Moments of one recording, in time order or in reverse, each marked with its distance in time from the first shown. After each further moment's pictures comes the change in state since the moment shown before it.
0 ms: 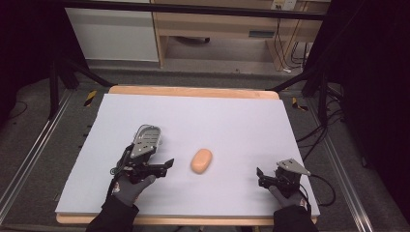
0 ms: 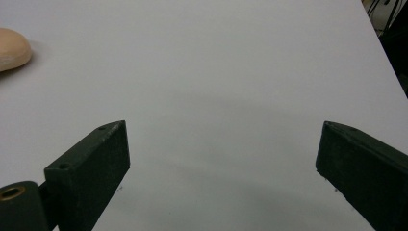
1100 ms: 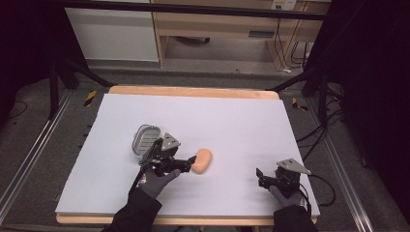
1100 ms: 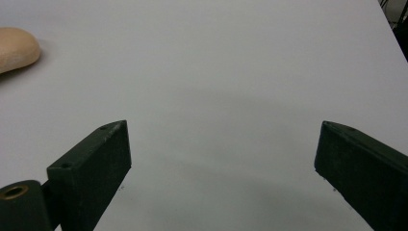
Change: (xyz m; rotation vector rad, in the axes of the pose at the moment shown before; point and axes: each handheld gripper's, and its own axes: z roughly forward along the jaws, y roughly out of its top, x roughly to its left) left arm -0.034 0.023 0.051 0.039 -0.032 0.033; right arm -0.001 0.000 0.000 0.018 0.032 0.019
